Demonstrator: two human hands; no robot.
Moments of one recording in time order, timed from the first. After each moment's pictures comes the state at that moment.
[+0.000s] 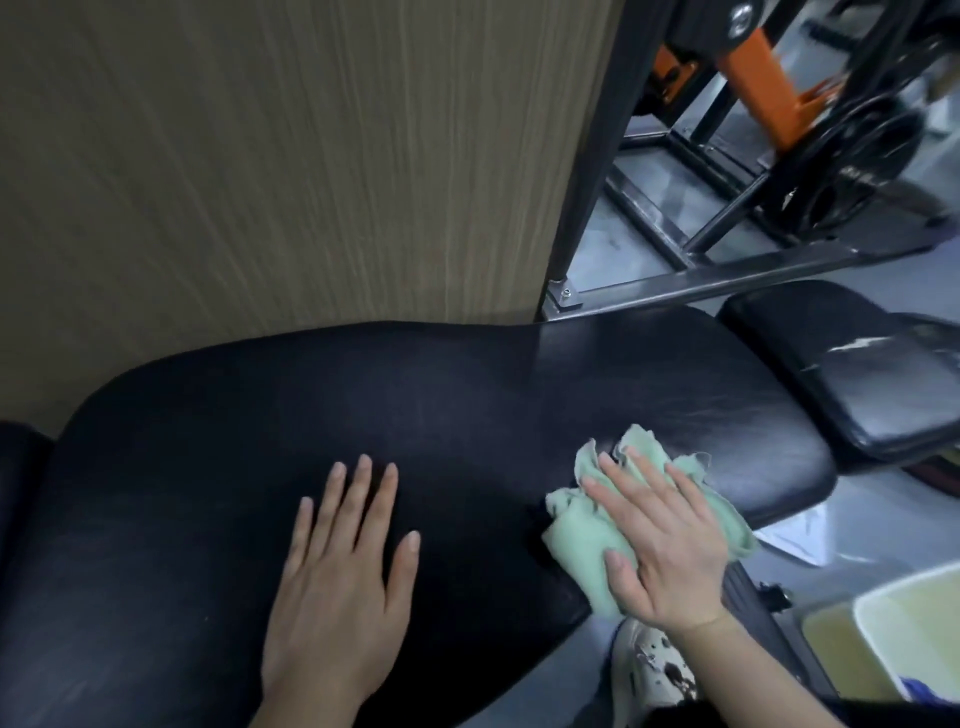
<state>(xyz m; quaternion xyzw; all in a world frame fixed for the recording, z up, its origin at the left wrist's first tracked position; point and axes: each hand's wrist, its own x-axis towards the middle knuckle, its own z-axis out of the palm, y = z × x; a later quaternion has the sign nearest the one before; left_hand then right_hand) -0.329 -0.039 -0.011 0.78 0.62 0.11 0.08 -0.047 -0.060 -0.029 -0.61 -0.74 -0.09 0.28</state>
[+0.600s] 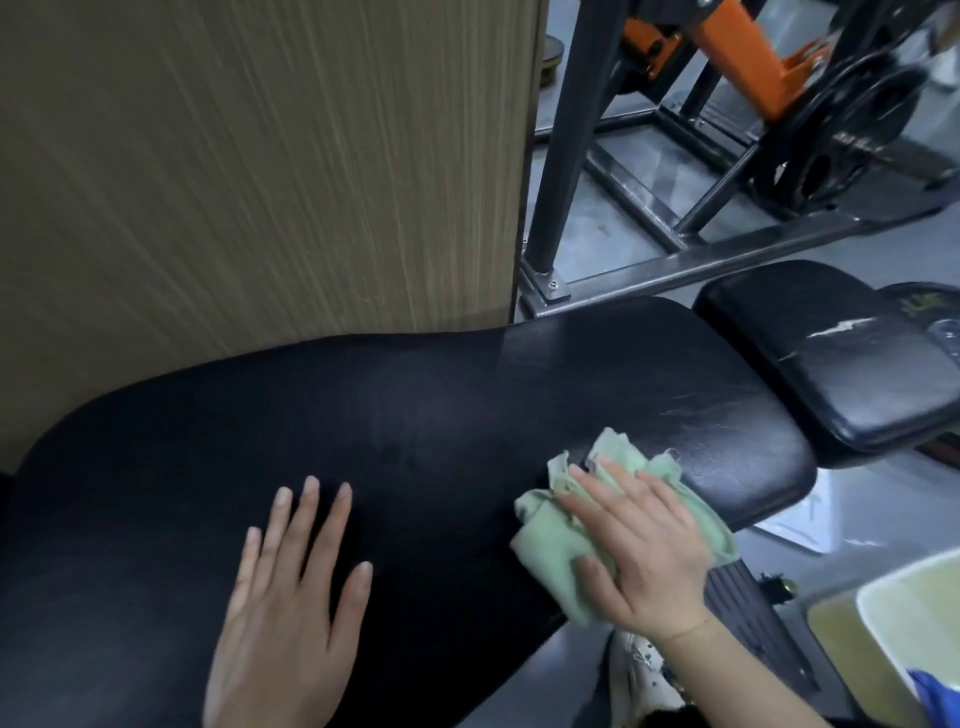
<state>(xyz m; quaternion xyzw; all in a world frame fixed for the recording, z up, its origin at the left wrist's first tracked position) -0.330 -0.038 -0.007 0.78 0.60 0.11 0.09 -0.027 -0.056 -0.035 -0.58 -0.75 -0.09 0.31</state>
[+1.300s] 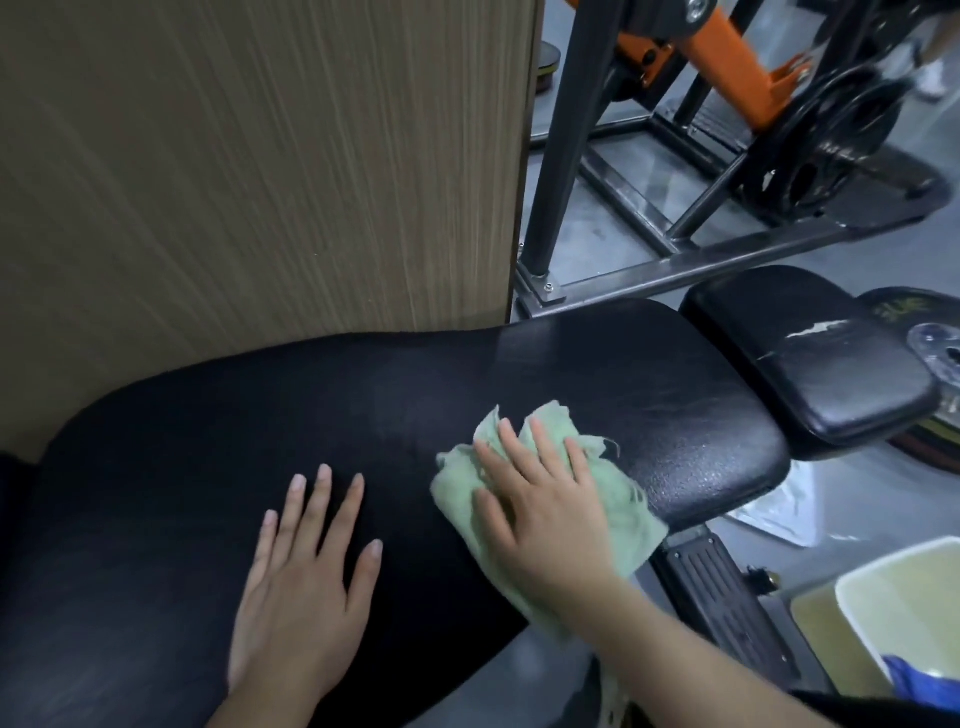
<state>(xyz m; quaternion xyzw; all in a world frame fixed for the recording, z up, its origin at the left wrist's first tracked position) -0.328 -0.038 -0.008 0.78 0.62 0.06 0.04 -0.101 -0.035 0.001 -0.69 -0.71 0.06 0.16</state>
